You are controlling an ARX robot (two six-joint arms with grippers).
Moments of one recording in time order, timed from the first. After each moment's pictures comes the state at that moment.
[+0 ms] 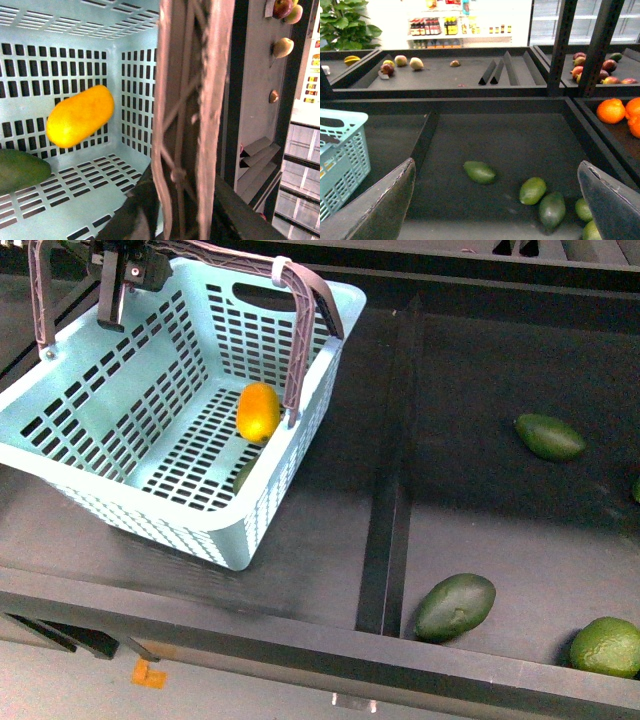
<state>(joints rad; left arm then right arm) -0.23 2.13 1.48 -0.05 -0.13 -1.49 0.00 0.01 0.02 0.00 0.00 0.00</state>
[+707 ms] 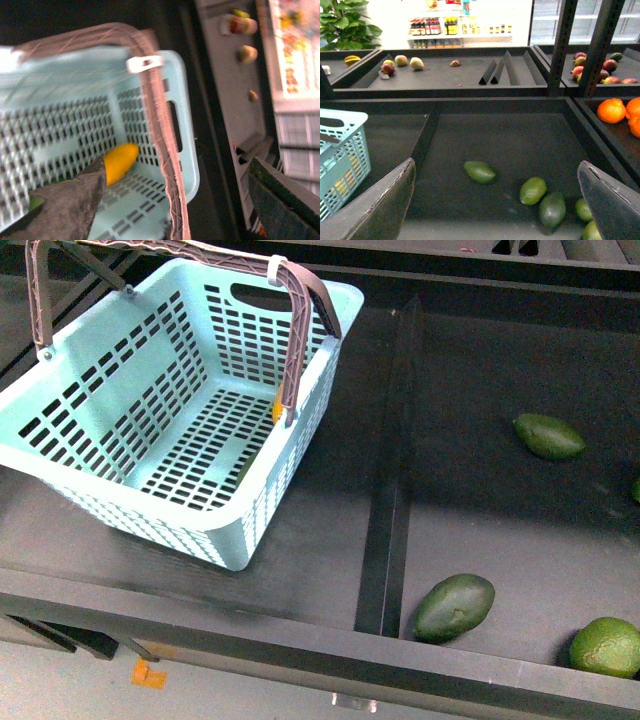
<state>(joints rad) -0.17 1.71 0.91 0.47 -0.15 -0.90 0.00 0.01 0.02 0.00 0.00 0.00</state>
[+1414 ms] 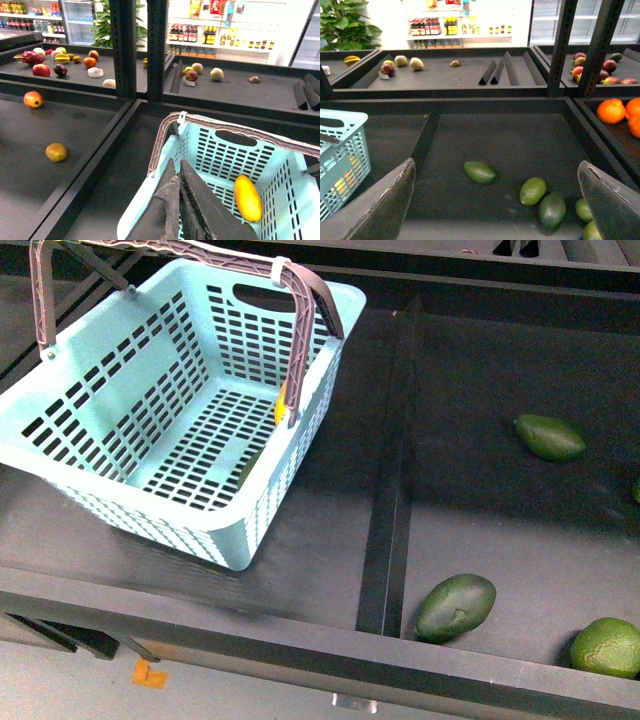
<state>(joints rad) 0.00 1.10 0.15 0.93 0.00 -0.02 0.00 0.01 0.02 0.00 0.00 0.00</state>
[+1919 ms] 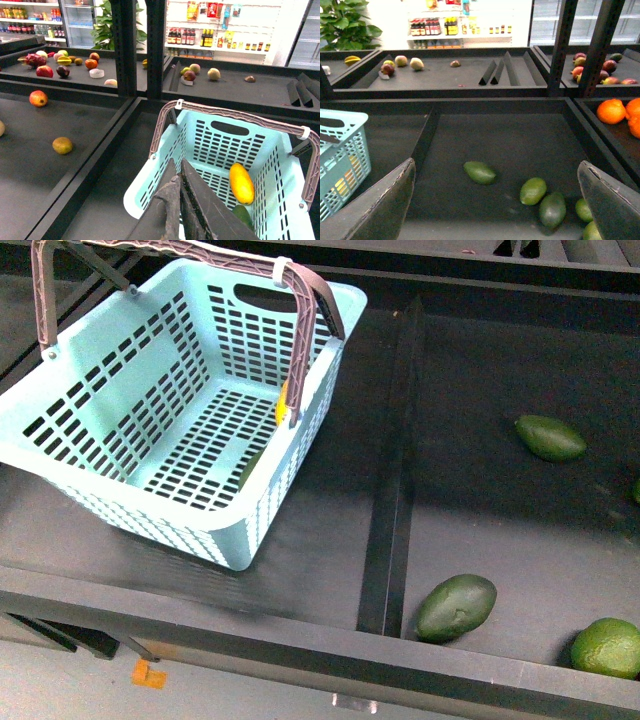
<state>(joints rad) 0.00 0.58 0.02 0.57 0.00 -0.01 0.00 0.01 0.02 0.00 0.00 0.00</state>
